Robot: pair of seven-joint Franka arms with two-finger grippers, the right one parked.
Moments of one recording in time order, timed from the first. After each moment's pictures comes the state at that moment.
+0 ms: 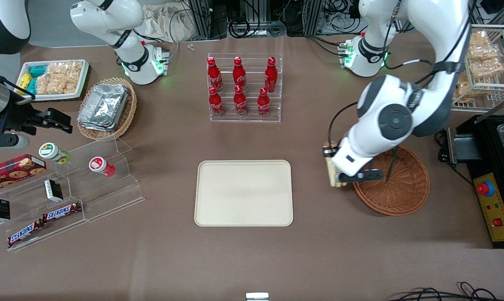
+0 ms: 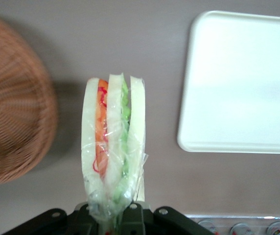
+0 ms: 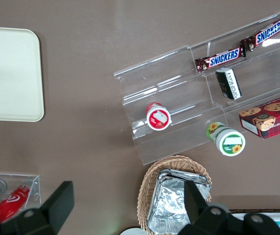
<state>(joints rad) -0.09 0.34 -0.39 -1.72 0.00 1.99 -0.49</state>
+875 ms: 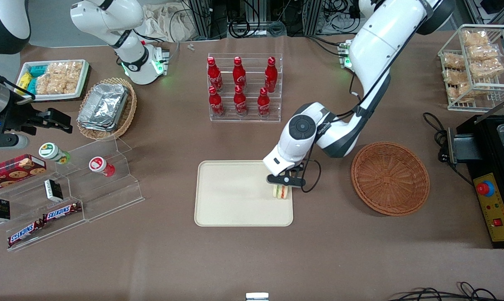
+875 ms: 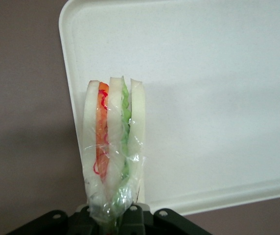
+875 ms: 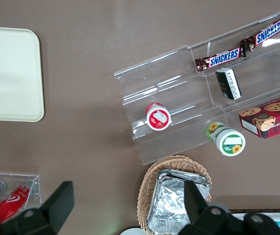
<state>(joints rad) -0.30 0.66 -0.38 -1.70 0.27 2.43 -0.66</state>
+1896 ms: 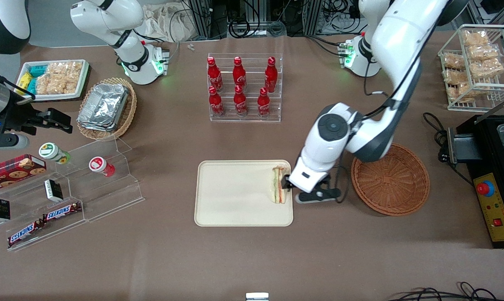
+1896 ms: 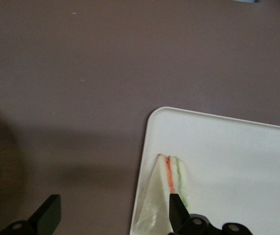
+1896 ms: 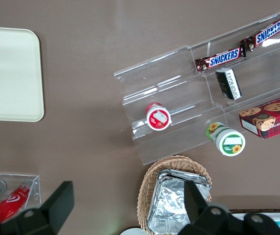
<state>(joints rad) -0.19 0.52 -0.36 -1.56 0.28 2.22 -0.83</state>
